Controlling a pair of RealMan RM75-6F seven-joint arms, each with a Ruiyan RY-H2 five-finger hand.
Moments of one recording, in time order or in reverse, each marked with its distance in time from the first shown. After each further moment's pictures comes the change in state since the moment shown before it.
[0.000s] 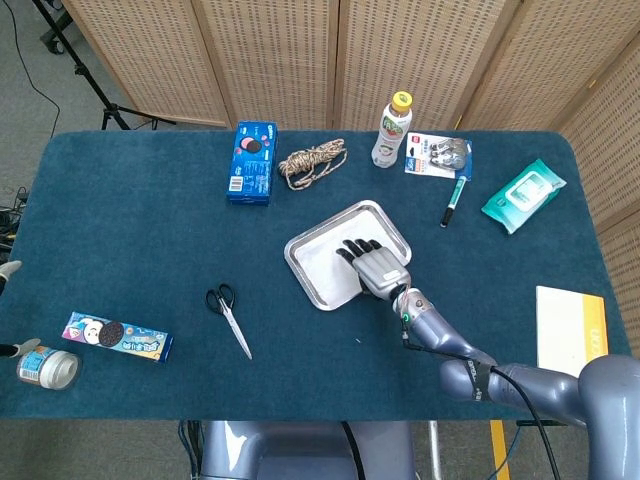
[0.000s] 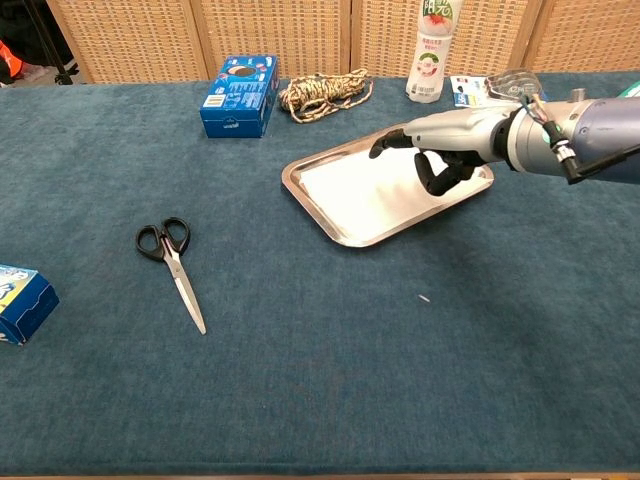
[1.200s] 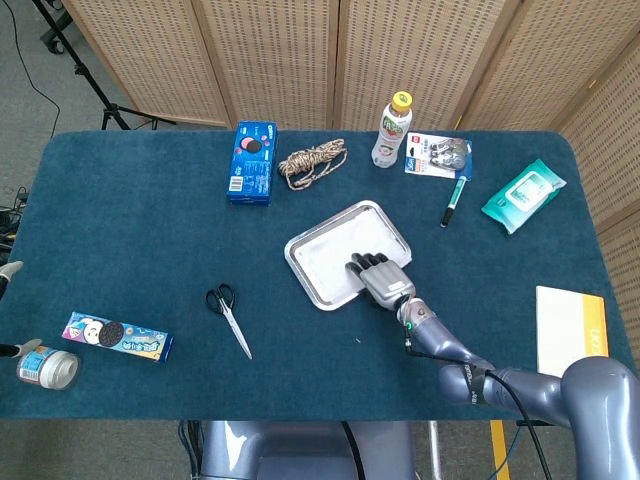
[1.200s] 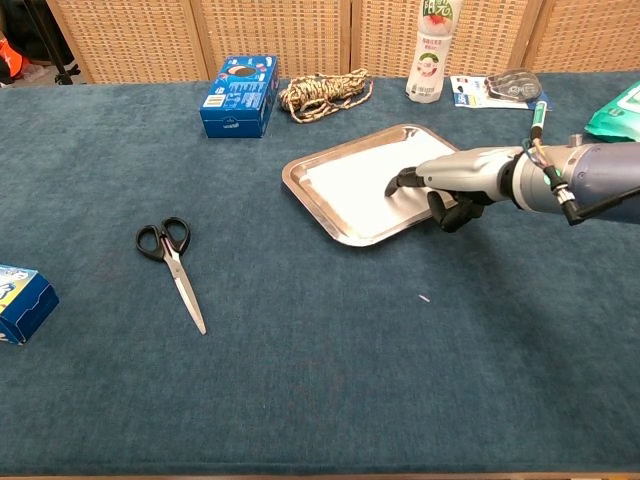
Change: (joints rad) left arm -0.003 -0.005 0.001 -0.005 -0.011 -0.002 0.019; right arm -0.005 -0.063 -0.071 0.079 0.036 -0.019 0.006
